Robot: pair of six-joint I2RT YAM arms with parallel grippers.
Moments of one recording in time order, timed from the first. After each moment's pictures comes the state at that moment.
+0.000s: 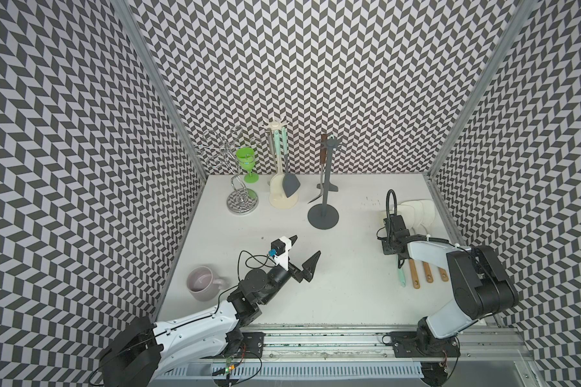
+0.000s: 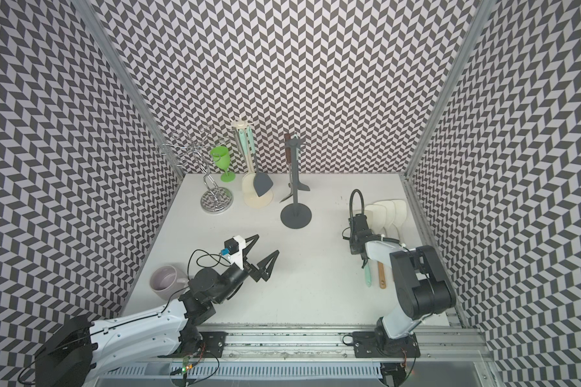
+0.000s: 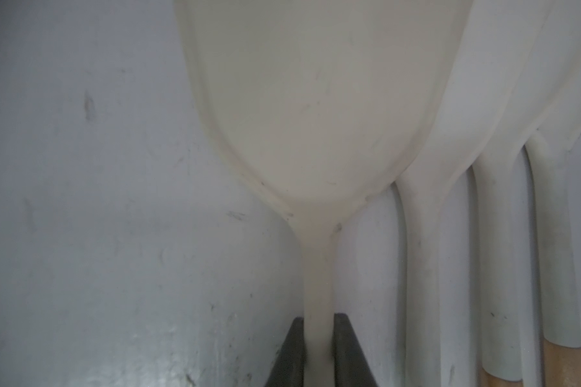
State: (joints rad) left arm -0.94 0.91 0.23 0.81 -0.19 -0.18; right arm 0.21 1.61 0.74 -0.19 0.37 0.09
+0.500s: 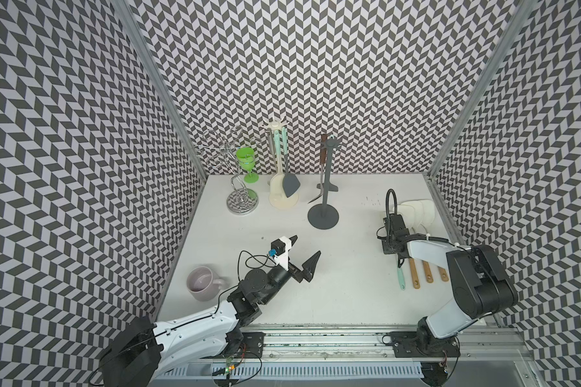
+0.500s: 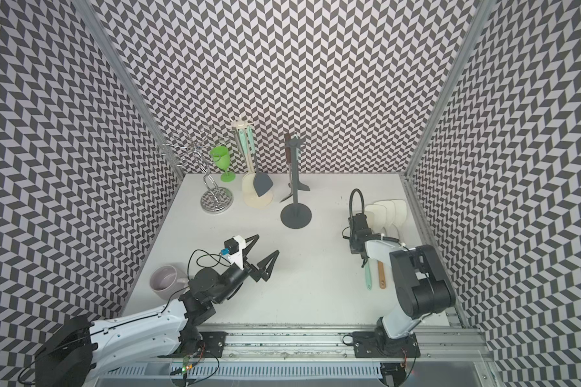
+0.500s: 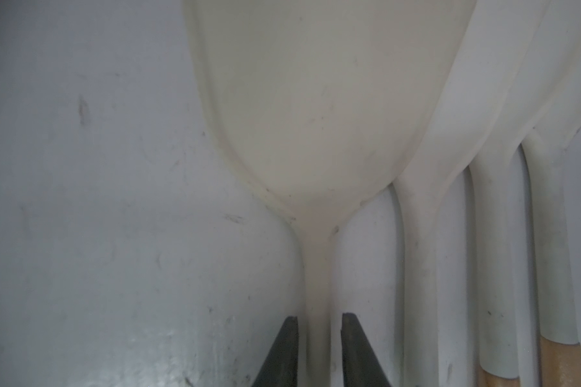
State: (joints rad) left arm -0.94 0.91 0.23 0.81 -0.19 -0.19; right arm 0.21 1.61 0.75 -0.21 0.38 0.09
